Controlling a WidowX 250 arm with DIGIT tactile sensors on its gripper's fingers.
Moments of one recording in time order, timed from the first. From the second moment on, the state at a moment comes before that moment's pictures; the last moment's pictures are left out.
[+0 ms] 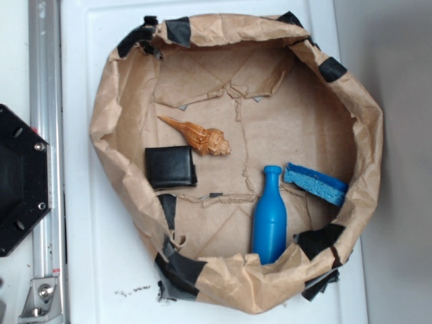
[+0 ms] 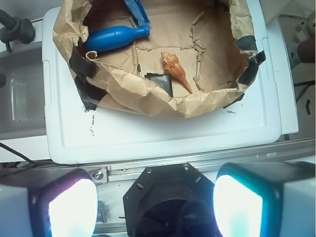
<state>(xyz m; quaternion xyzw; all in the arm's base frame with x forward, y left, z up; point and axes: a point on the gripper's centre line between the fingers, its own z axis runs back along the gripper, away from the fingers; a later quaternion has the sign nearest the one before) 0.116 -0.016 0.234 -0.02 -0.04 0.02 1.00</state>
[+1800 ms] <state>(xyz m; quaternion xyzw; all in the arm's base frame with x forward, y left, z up) 0.254 0.029 0.018 0.07 0.06 -0.04 0.99</state>
